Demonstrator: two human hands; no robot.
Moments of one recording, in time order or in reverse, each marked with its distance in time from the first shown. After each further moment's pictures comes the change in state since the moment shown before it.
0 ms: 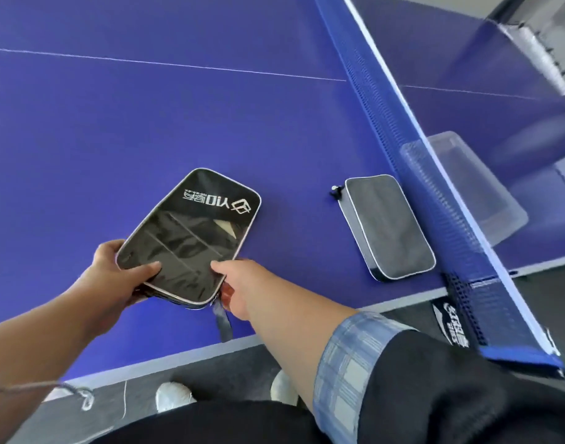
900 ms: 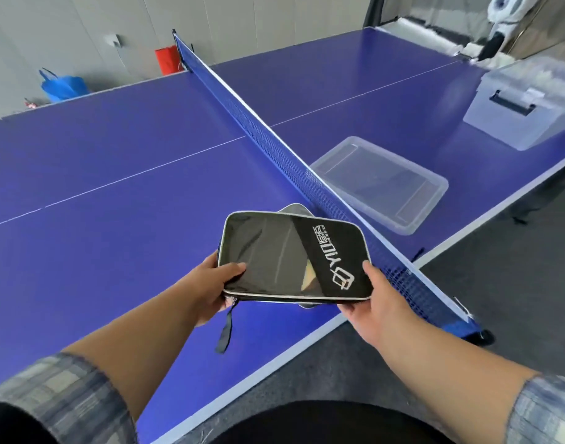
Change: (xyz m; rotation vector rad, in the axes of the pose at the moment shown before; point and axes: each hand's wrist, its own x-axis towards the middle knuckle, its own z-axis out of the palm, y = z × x) left_hand -0.092 0.126 0.301 0.149 -0.577 -0.009; right_hand -0.108 -0.058 -0.358 0.909 0.153 -0.388
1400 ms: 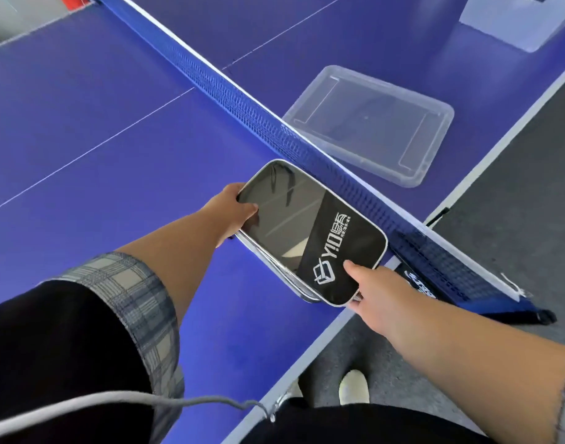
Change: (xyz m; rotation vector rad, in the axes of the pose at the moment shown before) left_hand 0.157 0.074 0.053 0.844 0.040 0.191; right_hand 0.051 0.007 0.007 -0.211 0.293 0.017
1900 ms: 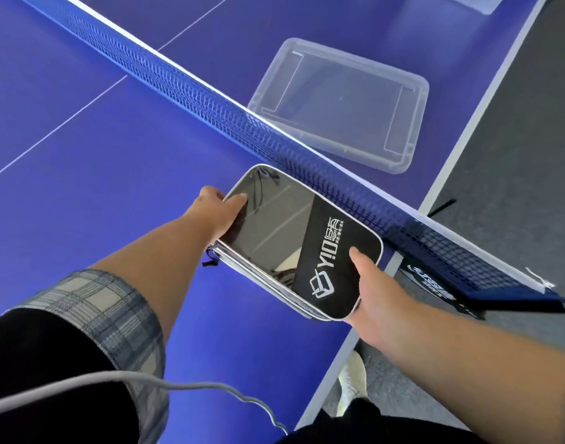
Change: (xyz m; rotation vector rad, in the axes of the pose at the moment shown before) left_hand 0.098 -0.011 0.002 0.208 -0.059 -0.071; right_hand 0.021 0.021 0.049 0.167 0.107 0.075
